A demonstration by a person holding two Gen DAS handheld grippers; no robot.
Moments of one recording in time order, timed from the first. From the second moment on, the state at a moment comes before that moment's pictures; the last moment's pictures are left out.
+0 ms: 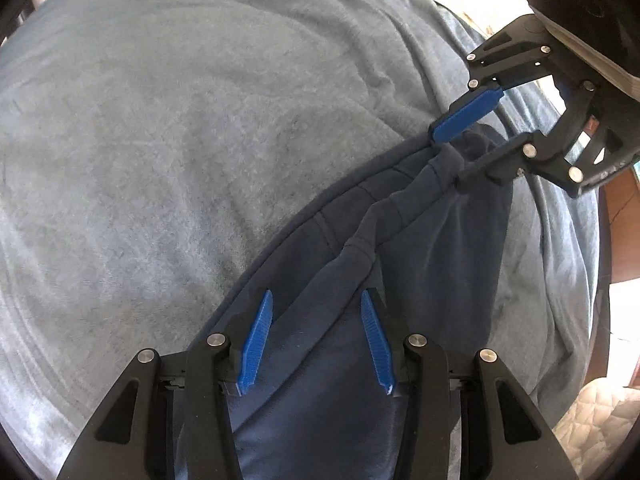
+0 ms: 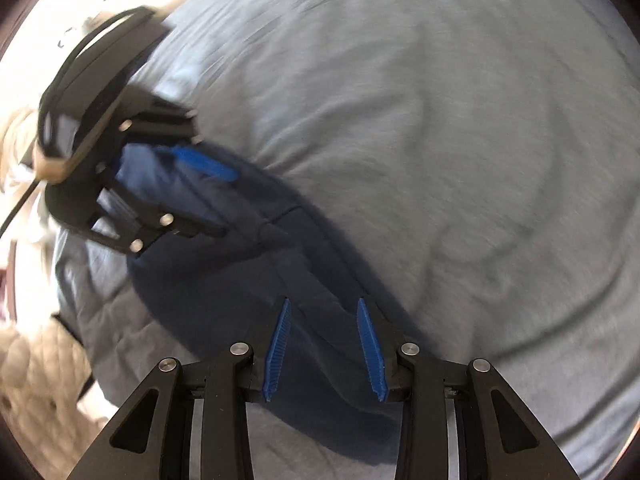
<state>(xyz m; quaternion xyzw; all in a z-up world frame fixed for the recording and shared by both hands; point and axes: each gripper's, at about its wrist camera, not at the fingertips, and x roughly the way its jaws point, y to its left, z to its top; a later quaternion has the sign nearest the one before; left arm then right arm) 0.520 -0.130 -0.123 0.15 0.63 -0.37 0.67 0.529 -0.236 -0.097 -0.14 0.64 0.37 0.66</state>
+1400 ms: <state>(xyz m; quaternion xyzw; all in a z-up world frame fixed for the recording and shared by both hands) 0.526 -0.078 -0.073 0.17 0.59 -0.33 0.72 0.537 -0.218 -0.096 -0.11 0.63 0.28 0.72</state>
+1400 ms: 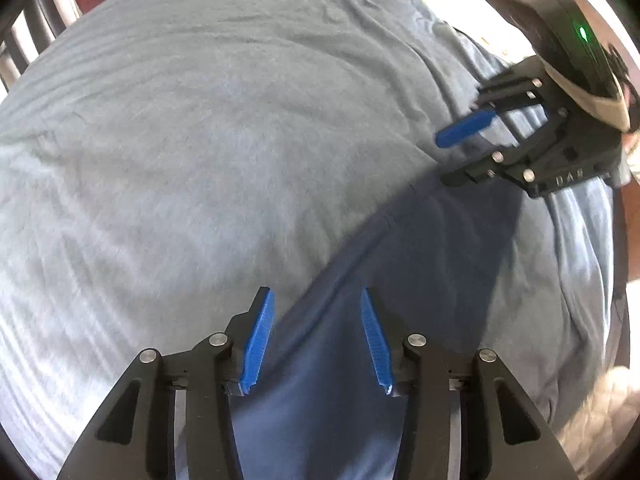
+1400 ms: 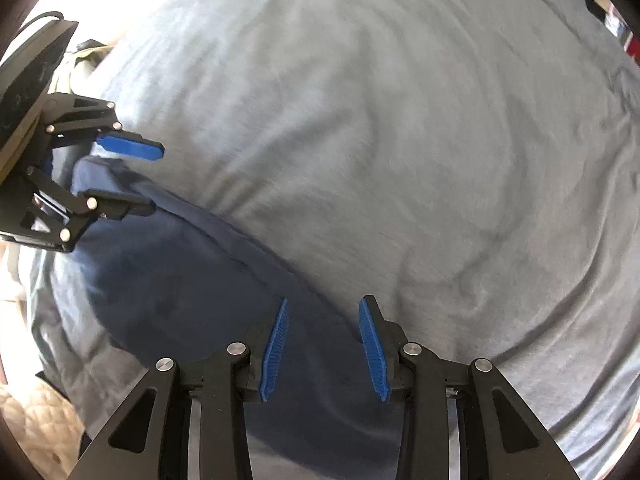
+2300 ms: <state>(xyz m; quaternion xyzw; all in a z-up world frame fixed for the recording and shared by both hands) 0.511 0.107 -0.119 0.06 0.66 -0.26 0.71 0.545 -0.017 -0.134 -0.13 0.65 0.41 0.62</state>
